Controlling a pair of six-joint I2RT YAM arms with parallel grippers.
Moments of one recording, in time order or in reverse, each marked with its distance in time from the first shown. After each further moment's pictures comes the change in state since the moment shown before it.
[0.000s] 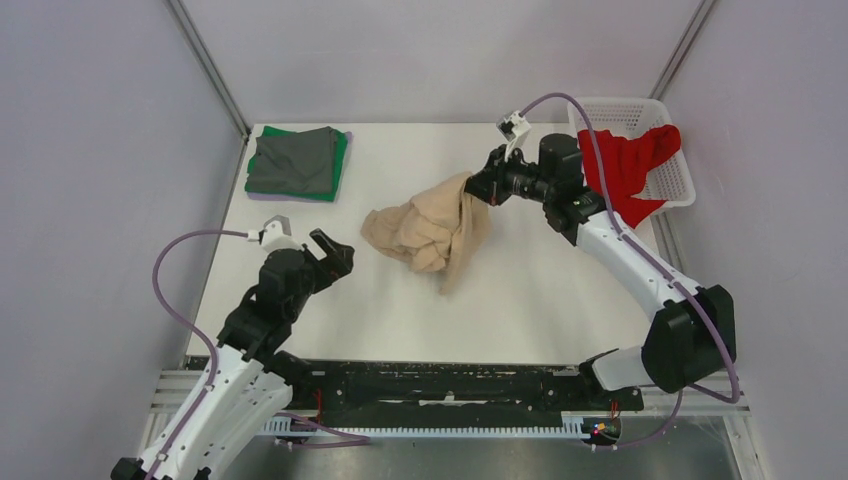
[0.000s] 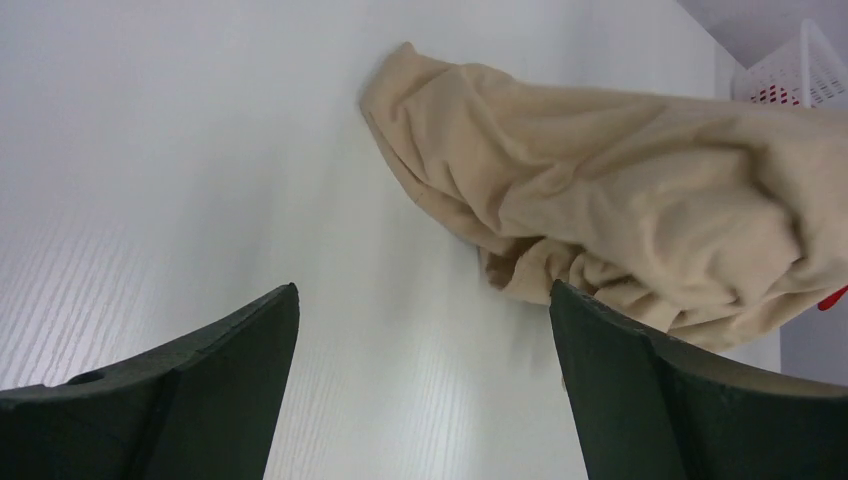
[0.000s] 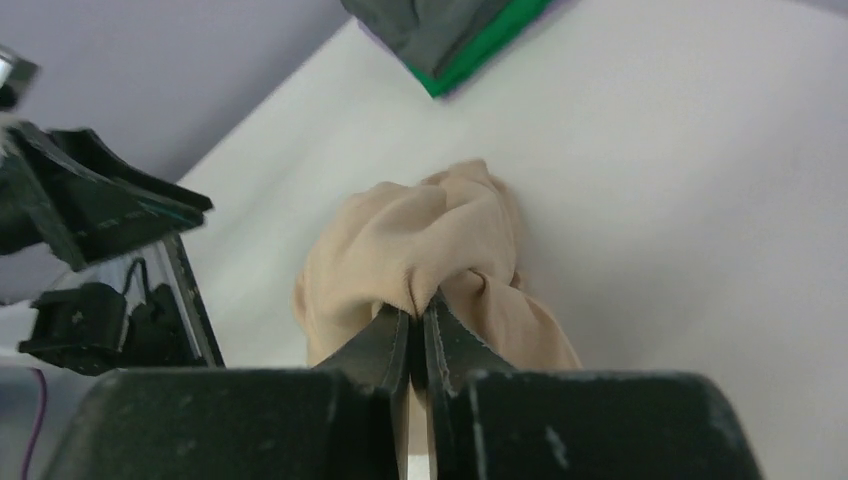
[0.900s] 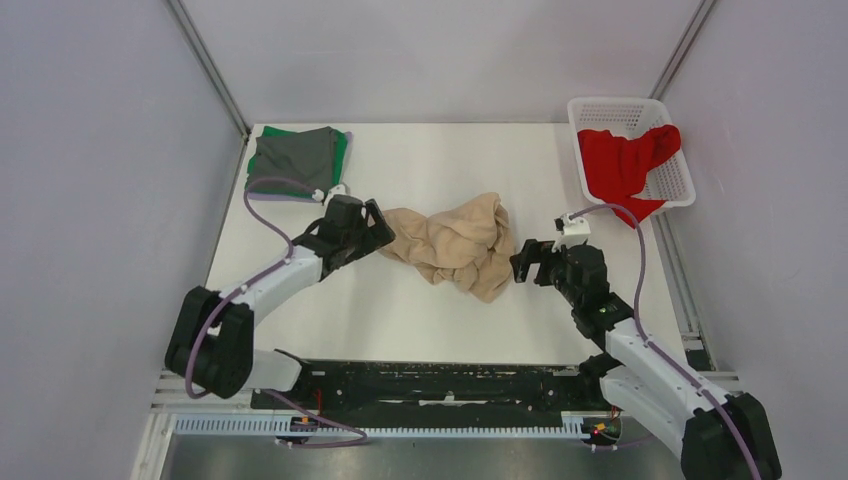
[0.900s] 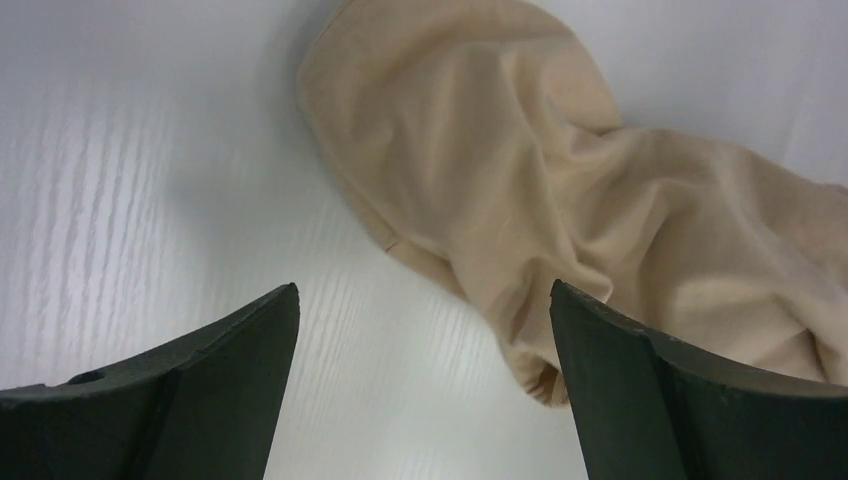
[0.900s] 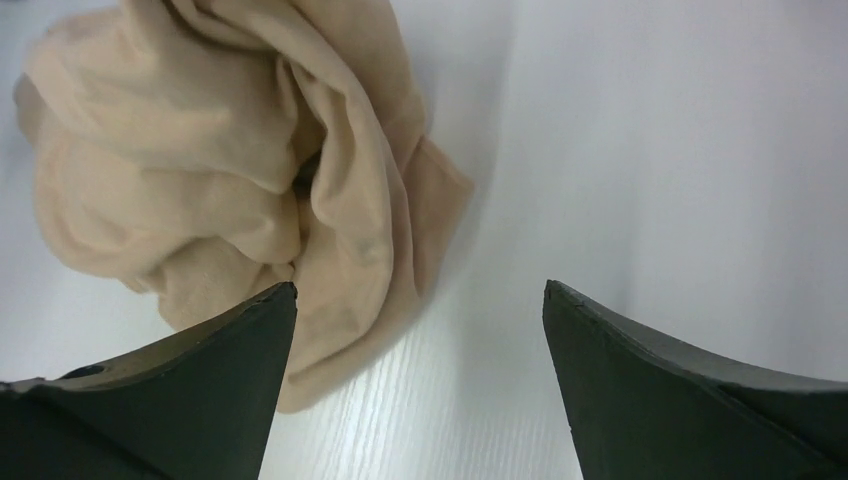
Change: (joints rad) left arm 0.016 0.762 0.151 0.299 0.170 -0.015; right arm -0.013 -0.605 -0.843 0.088 0.680 0.045
